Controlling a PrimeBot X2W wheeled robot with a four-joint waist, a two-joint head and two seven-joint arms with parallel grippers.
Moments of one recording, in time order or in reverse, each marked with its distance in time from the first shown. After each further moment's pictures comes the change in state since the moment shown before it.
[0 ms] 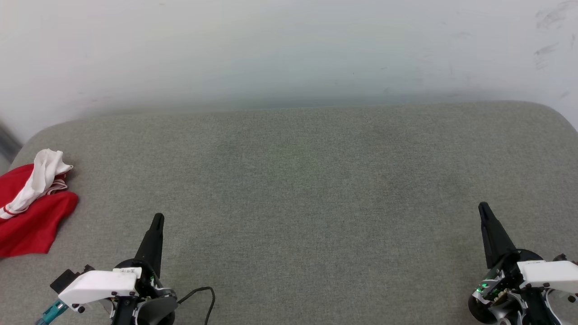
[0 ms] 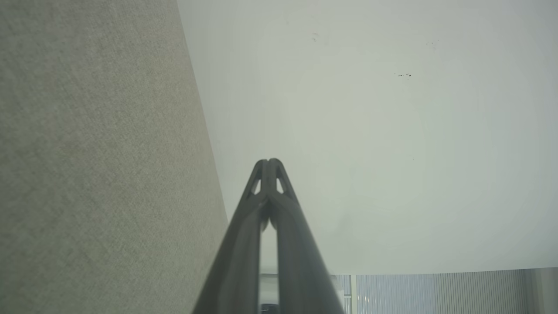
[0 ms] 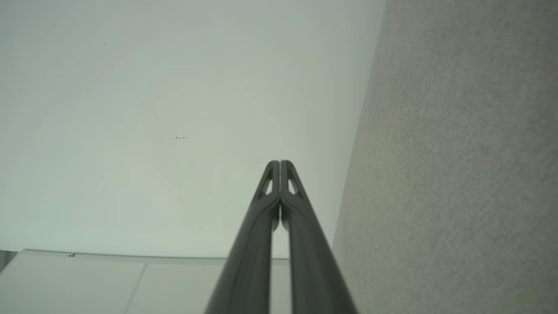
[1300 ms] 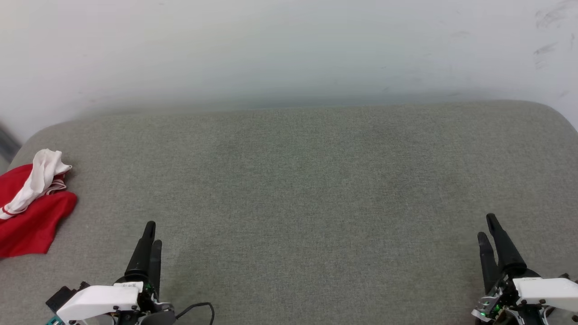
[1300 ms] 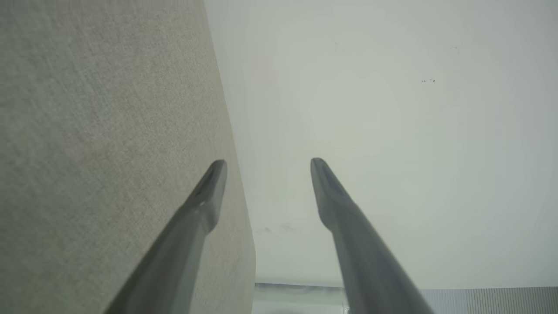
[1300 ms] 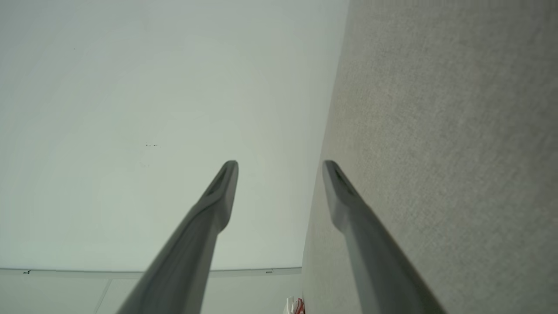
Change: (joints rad) left arm 0.047 -0.007 0.006 0.009 0.059 0.000 -0.047; right arm 0.052 0.002 -0.002 0.018 -0.065 0.000 -0.047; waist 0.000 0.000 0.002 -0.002
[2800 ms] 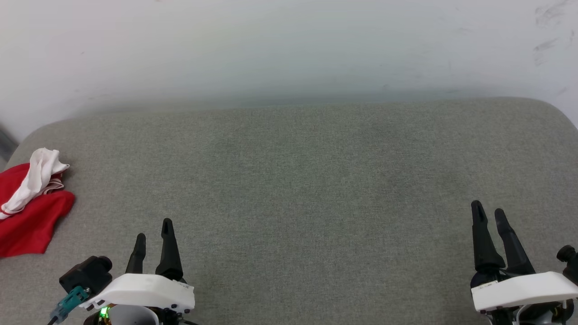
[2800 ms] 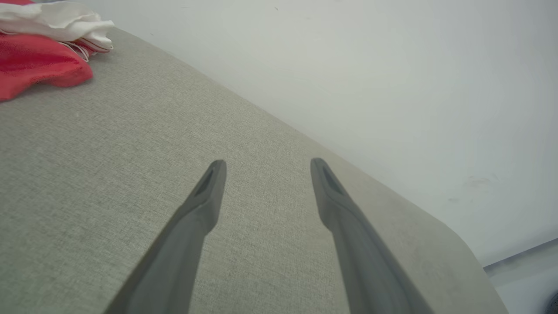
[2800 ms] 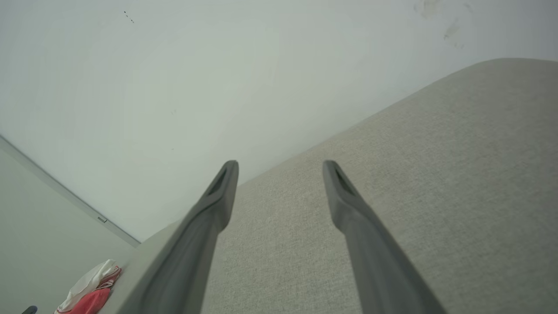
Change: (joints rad) left arm 0.067 0.022 -0.149 -0.222 0.892 0.283 -0.169; right arm 0.063 0.001 0.060 -0.219 -0.907 0.000 -0.169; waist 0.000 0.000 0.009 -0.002
